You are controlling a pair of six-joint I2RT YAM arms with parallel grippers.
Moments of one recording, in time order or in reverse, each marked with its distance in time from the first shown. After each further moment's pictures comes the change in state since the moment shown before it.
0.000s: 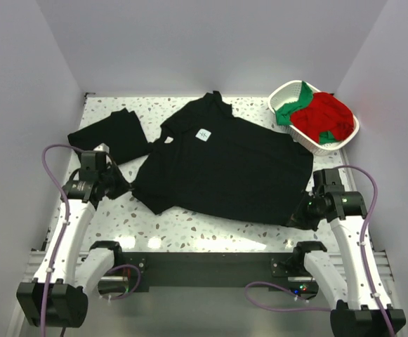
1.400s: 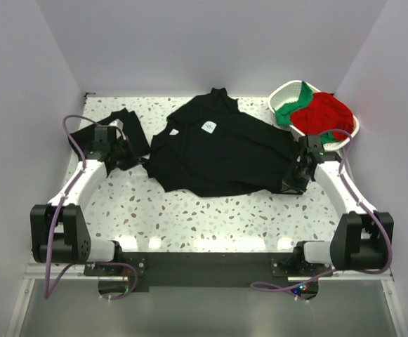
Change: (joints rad) left arm 0.002 0.513 0.111 0.465 0.106 0.074; right arm 0.000 0.580 0.092 0.507 0.086 -0.061
